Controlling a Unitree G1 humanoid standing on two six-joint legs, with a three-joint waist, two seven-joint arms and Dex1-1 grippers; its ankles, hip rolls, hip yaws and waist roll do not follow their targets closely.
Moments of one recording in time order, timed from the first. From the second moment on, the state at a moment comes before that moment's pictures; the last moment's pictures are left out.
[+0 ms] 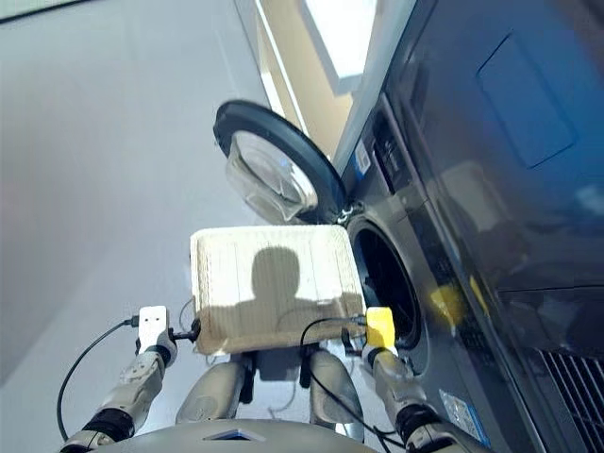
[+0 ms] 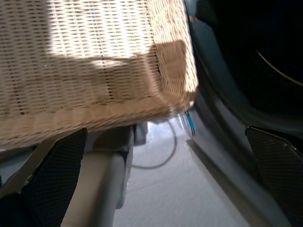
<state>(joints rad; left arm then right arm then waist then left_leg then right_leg) 0.06 0.28 -0.16 0.84 -0.30 -0.14 -0.01 0.03 -0.22 0.23 0.96 0.33 -0.09 0.03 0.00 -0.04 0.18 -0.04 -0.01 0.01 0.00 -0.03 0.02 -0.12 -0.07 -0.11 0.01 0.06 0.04</state>
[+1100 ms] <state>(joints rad) 0.15 0.21 -0.14 0.97 -0.27 -0.10 -0.04 0.12 -0.16 0.12 1.08 0.37 -0.05 0.03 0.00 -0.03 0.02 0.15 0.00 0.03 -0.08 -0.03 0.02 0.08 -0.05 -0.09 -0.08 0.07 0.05</state>
